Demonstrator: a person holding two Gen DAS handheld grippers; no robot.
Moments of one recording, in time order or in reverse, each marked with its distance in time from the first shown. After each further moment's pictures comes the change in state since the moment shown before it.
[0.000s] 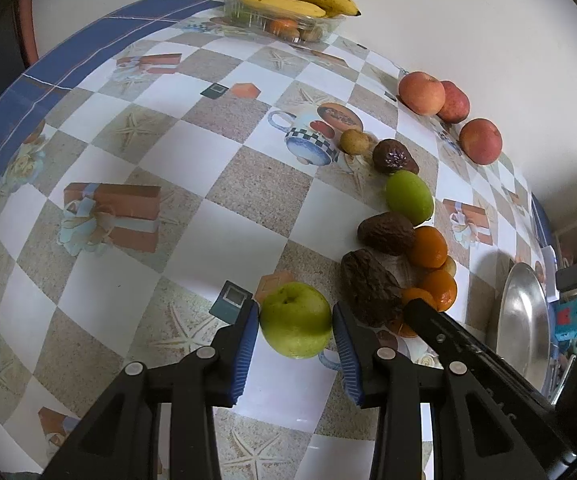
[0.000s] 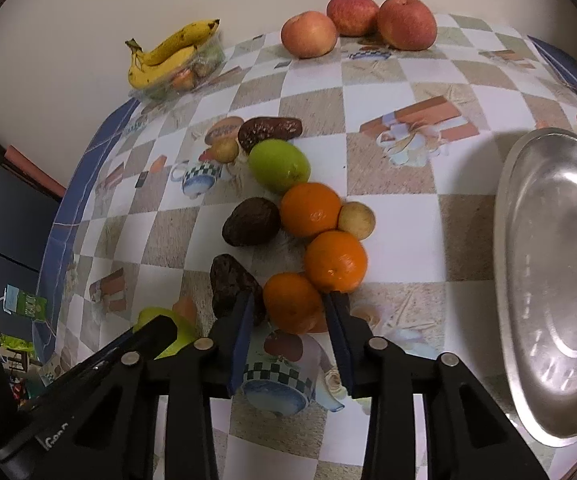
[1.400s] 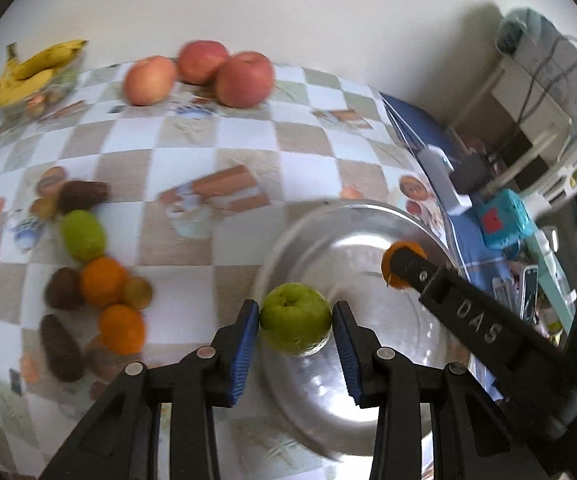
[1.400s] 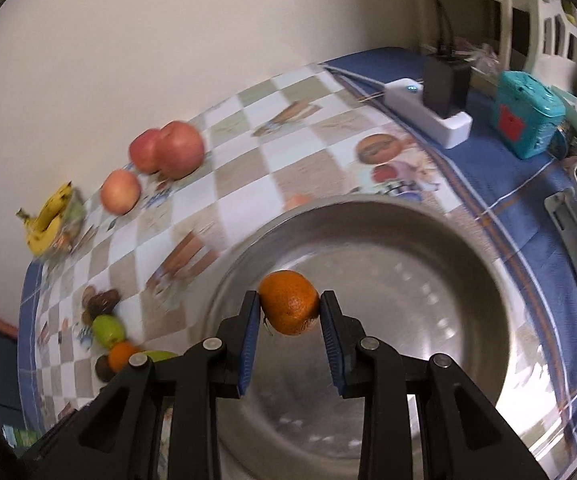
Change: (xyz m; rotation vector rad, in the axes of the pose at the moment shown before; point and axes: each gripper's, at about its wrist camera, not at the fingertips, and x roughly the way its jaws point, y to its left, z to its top) left arm 0.024 -0.233 -0.028 0.461 0.061 -0.208; right arm -0.103 -0.173 0.031 0.403 -0.263 -0.235
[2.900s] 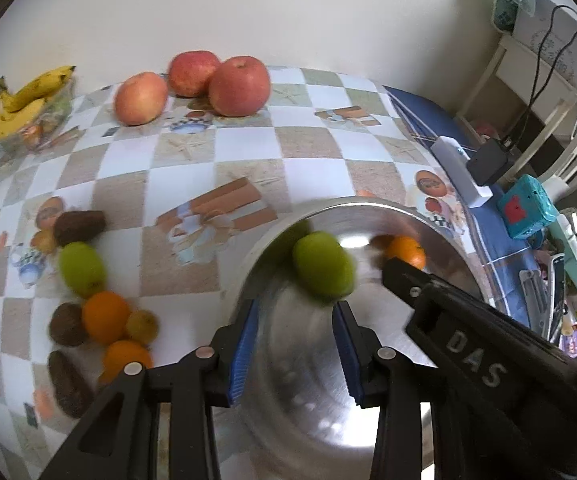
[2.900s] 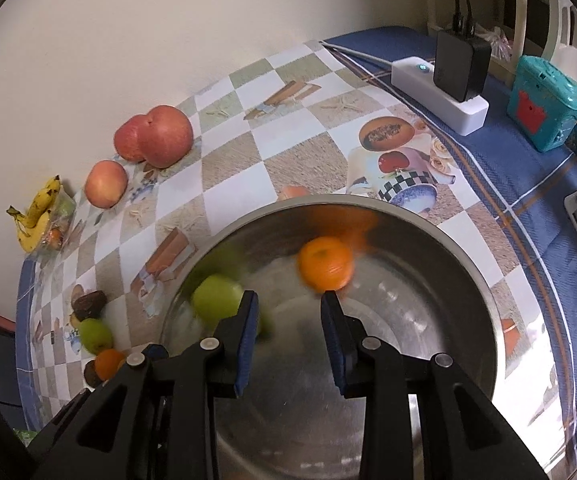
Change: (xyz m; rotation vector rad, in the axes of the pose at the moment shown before) left arm 0.011 0.004 0.007 0.069 -0.029 0.092; right arm 0.022 0.005 0.004 -0.030 0.068 0.010
